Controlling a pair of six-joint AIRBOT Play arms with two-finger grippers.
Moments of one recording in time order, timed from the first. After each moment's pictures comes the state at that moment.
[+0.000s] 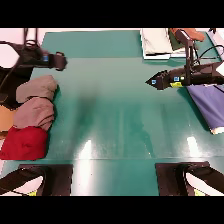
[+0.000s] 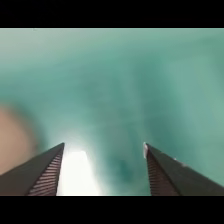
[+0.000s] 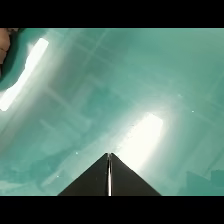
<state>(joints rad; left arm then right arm) -0.22 -1.16 1.44 1.64 -1.00 -1.63 0.18 -1.04 1.20 -0.91 1.13 1.24</state>
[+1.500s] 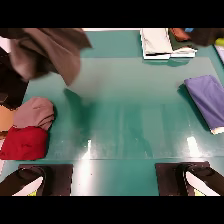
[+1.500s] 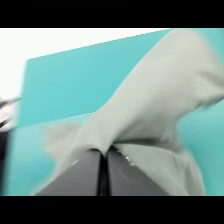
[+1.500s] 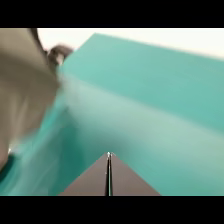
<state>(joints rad) -0.33 -0.98 1.65 1.73 -0.98 -1.58 0.09 -0.94 1.56 -0.92 1.01 1.25</state>
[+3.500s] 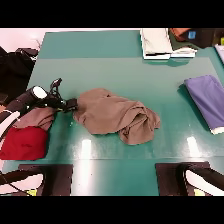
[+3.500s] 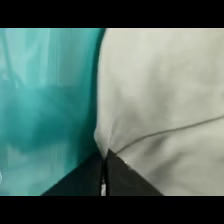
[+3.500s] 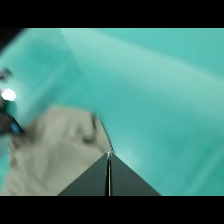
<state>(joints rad) -0.10 -1.32 0.91 1.05 -0.85 -1.52 -0.06 -1.09 1.68 -0.92 1.37 1.26</state>
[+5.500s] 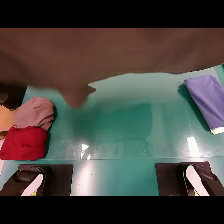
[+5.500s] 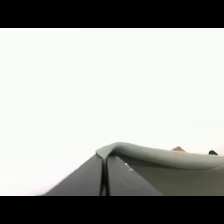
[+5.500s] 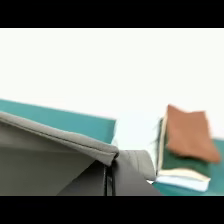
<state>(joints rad) -0.10 -0.72 1.88 1.24 -0.87 -1.46 -0.46 -0.76 1.80 -0.91 1.21 1.23</state>
